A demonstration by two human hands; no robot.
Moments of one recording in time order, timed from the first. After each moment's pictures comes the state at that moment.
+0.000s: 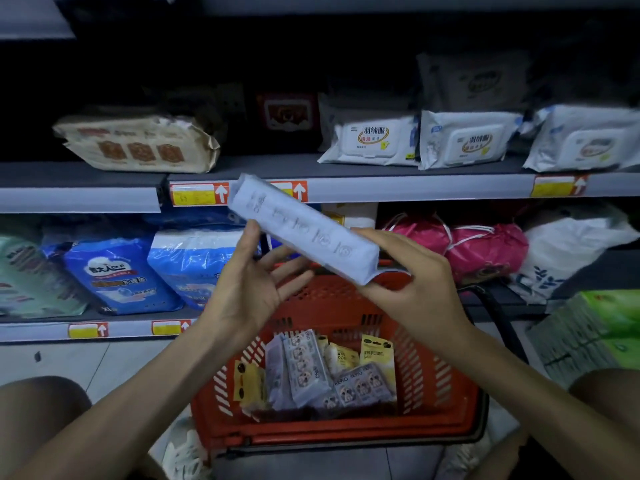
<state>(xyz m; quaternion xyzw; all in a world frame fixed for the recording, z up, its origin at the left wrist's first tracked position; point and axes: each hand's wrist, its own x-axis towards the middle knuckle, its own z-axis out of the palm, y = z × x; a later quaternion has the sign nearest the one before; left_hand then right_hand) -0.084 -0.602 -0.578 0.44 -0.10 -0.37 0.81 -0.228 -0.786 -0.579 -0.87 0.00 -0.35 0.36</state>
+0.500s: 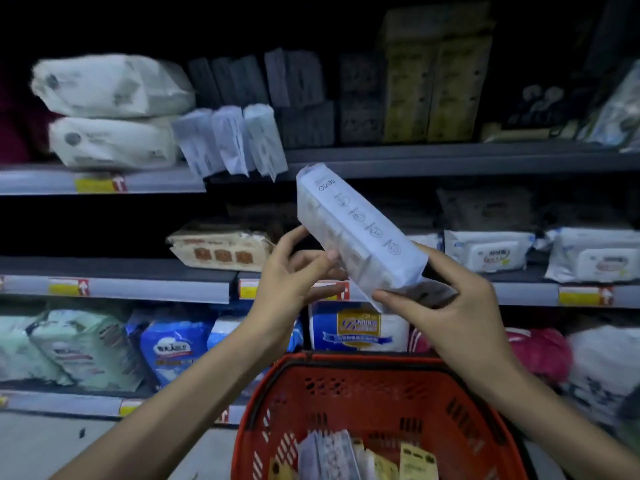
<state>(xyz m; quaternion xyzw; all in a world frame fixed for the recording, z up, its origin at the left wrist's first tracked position) -0.073 -0.605 -0.447 0.57 -0.27 -0.15 0.77 -0.215 -0.759 -0.455 -0.78 0.01 -0.40 0.48</state>
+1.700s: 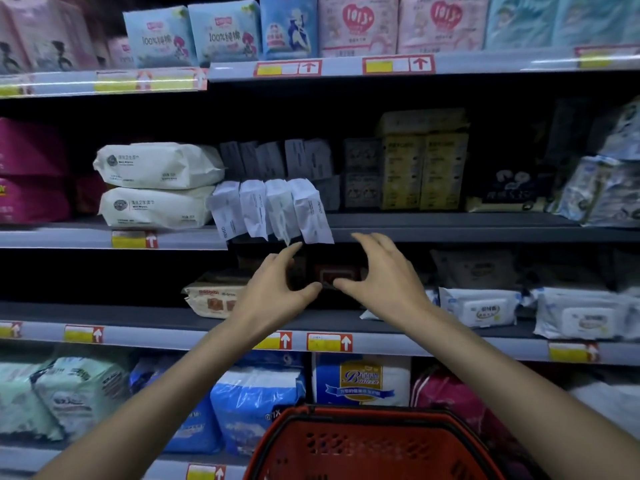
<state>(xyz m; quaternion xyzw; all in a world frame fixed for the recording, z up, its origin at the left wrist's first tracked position) -0.014 -0.575 -0.386 0.85 -0.34 0.10 0.40 -0.119 -0.748 -0.366 -0.93 0.14 -0.29 0.19</state>
